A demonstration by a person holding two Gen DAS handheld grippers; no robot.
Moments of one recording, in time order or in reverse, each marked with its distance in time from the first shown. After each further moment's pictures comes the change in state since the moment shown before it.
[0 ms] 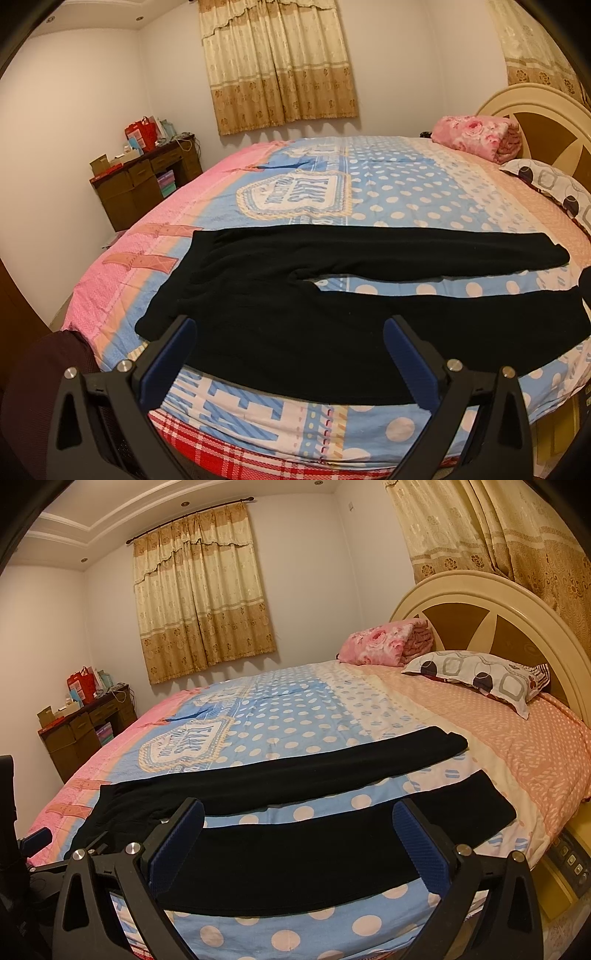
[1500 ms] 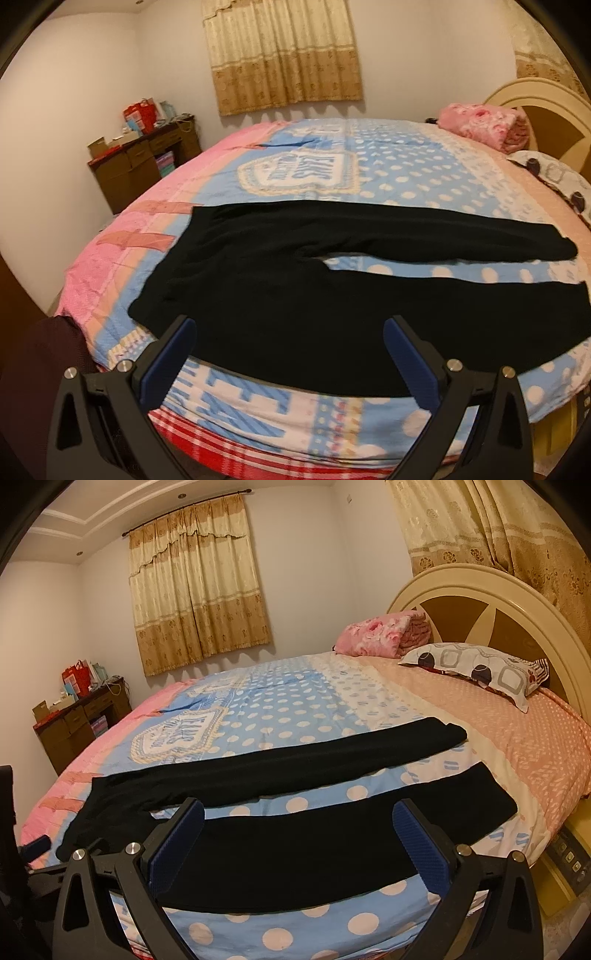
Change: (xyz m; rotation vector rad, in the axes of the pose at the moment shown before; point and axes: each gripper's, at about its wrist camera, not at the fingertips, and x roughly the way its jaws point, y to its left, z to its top) left arm 0.025 0.007 -0.015 -0.029 0.078 0.019; right arm 0.017 -0.002 -0.005 -0.005 0.035 -0.030
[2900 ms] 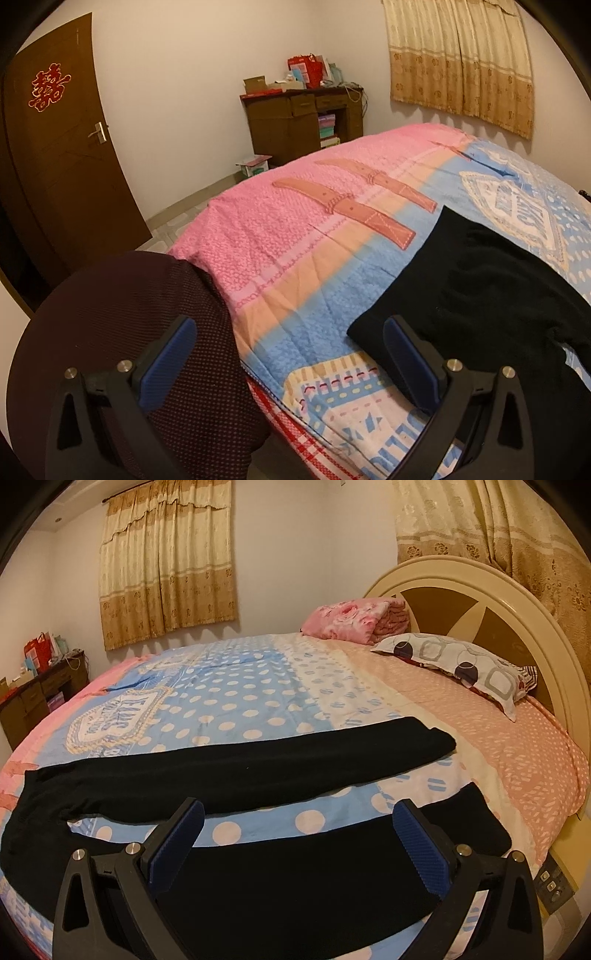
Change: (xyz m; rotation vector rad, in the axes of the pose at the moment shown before) left arm 0.069 0.239 -0.008 -0.405 0.105 0.427; right arm 0.102 -0.027 0.024 -0.056 0.083 -0.165
